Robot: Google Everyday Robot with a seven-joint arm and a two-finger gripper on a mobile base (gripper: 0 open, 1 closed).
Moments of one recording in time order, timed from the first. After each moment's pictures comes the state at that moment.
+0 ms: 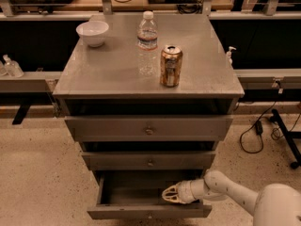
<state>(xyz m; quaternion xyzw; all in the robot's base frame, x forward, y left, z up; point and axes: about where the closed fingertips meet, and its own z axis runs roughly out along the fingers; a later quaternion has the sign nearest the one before) 0.518 -0.091 0.228 -0.72 0.51 0.24 0.39</state>
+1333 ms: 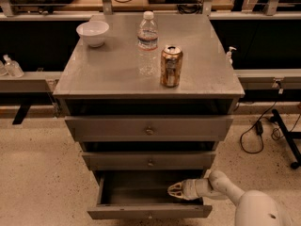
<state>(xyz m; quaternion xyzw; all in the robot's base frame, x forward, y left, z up) 0.558 -0.126 0.167 -0.69 0.55 0.23 0.41</state>
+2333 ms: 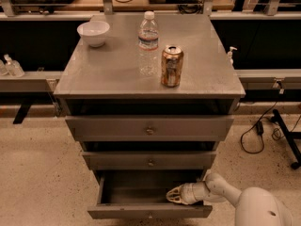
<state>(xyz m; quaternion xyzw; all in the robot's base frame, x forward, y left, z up) 0.530 -0.121 0.149 -0.70 0.56 0.24 0.37</state>
